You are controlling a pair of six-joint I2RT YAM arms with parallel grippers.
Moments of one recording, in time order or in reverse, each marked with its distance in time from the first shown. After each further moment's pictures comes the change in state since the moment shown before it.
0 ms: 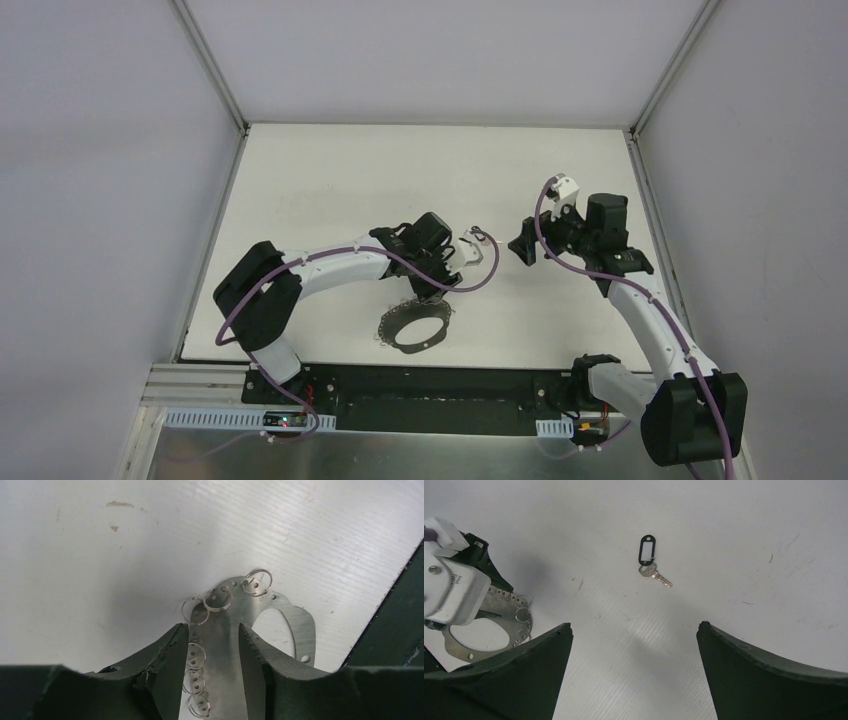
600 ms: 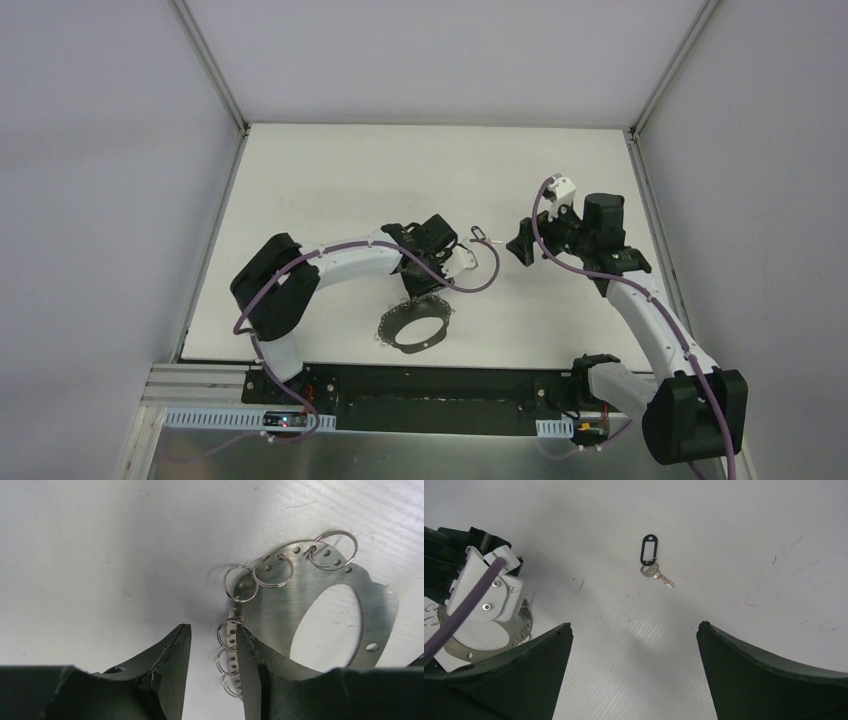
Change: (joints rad) left arm -0.001 0.109 0.085 -0.159 -0.174 0.127; right arm 0.020 0.009 0.000 0.005 0.014 0.000
